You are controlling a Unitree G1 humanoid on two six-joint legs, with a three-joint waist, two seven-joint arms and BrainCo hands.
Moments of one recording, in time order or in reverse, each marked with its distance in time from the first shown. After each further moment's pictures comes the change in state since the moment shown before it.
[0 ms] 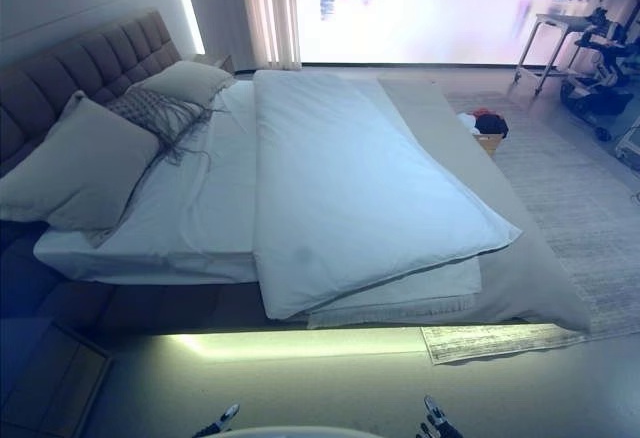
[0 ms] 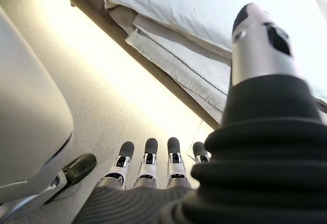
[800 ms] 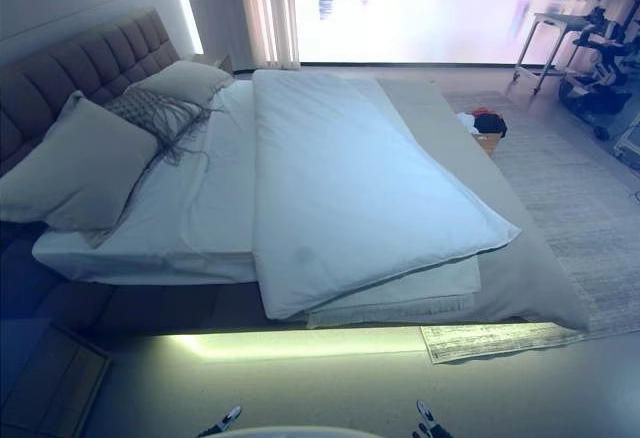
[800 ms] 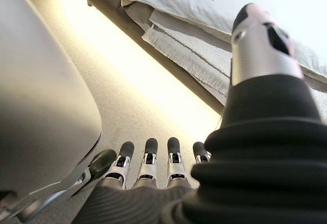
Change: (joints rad) left arm 0.000 0.001 -0.015 0.005 0.000 0.014 -0.024; right arm -0.017 0.010 0.004 0.006 -0.051 0.087 -0.024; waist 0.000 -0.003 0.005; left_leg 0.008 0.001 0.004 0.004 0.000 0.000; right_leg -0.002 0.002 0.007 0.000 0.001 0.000
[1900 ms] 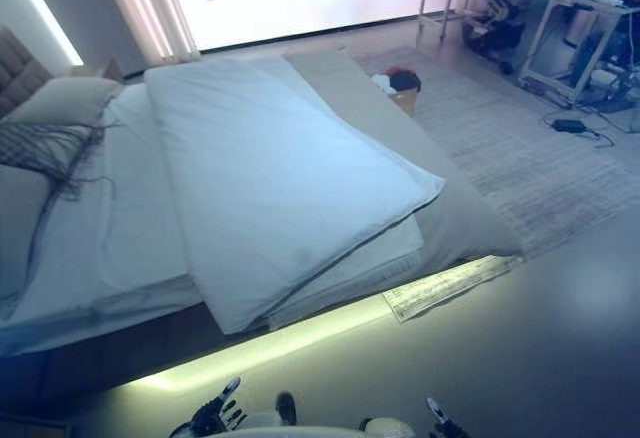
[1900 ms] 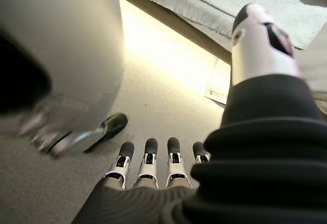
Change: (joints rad) left arm -0.100 -0.018 0.092 0.066 -0.070 -0.053 0.017; right arm -0.065 -0.039 0.019 0.079 -0.068 0.001 -0.039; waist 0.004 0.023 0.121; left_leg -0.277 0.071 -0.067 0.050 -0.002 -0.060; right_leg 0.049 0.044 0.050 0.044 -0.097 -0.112
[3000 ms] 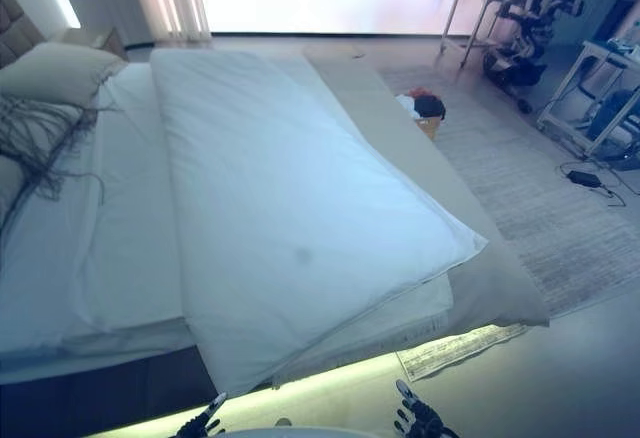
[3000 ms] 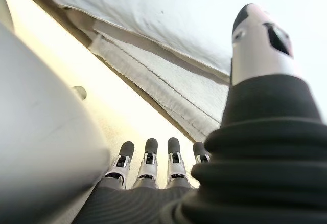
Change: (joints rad) left arm -0.023 0.057 -0.077 0.011 0.014 0.023 0.012; right arm -0.083 0.073 0.120 -0.028 0.004 -0.038 0.035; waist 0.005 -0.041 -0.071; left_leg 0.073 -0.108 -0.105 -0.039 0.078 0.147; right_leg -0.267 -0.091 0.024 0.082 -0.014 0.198
